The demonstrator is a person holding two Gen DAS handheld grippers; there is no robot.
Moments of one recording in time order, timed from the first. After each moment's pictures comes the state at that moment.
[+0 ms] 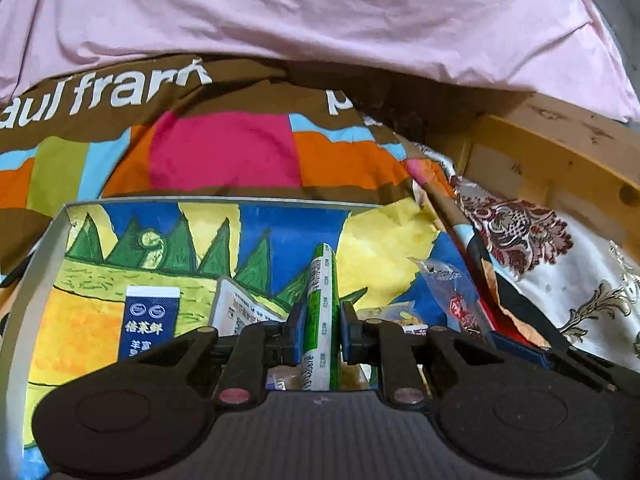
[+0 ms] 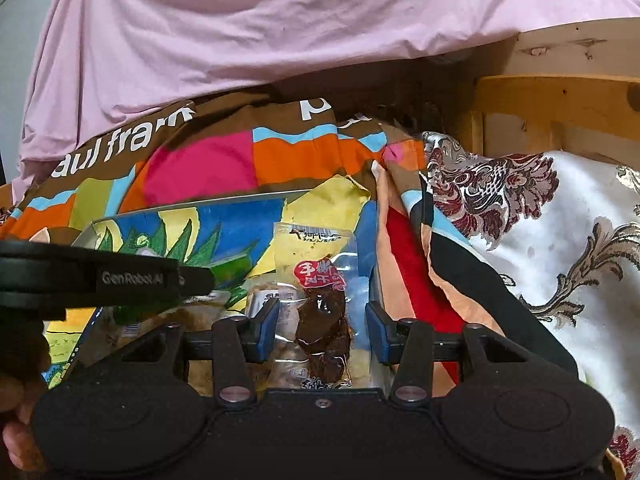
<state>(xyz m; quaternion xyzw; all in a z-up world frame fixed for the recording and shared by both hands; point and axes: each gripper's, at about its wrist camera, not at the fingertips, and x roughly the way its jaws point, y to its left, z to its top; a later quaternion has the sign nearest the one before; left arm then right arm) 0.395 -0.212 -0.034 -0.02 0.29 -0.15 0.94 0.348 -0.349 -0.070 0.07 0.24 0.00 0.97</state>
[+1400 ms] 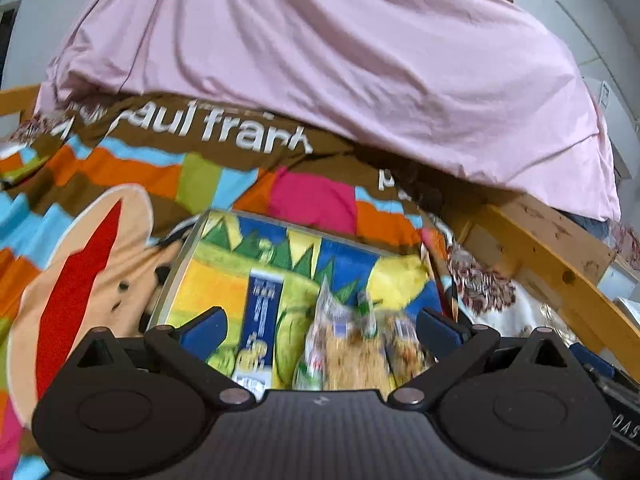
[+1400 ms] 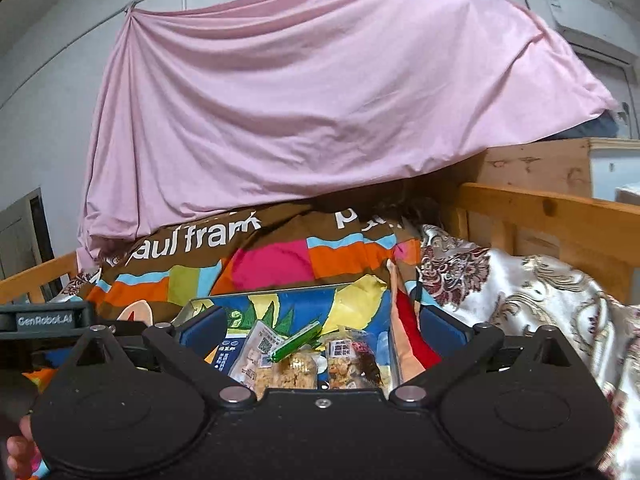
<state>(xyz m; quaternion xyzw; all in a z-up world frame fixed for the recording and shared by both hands) 0.248 -0.106 0.044 -0.13 0.25 -0.10 0.95 0.172 -0.332 0.044 0.10 0.13 0.02 0.99</state>
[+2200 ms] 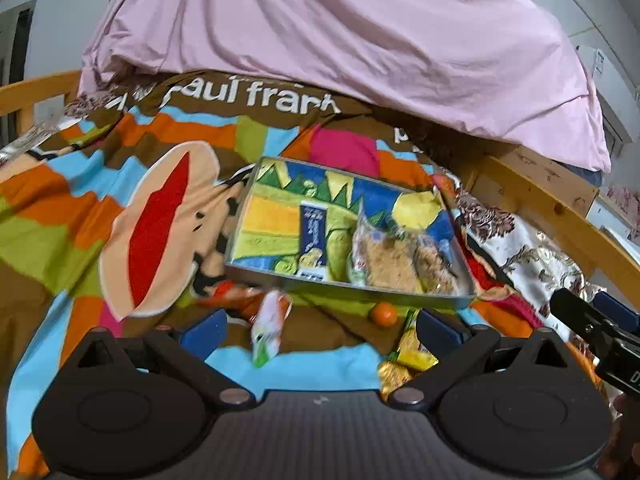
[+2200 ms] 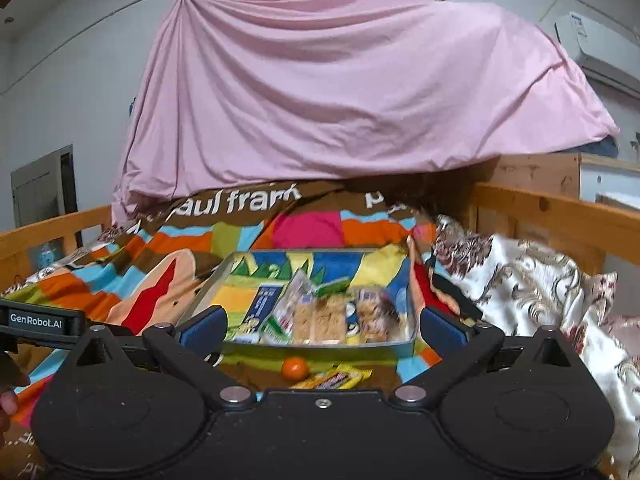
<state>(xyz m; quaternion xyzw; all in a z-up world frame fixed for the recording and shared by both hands) 0.135 -0.054 0.025 -0.10 0.29 -0.09 0.95 0.070 -0.285 0.032 0.04 0.15 0.04 0.99</state>
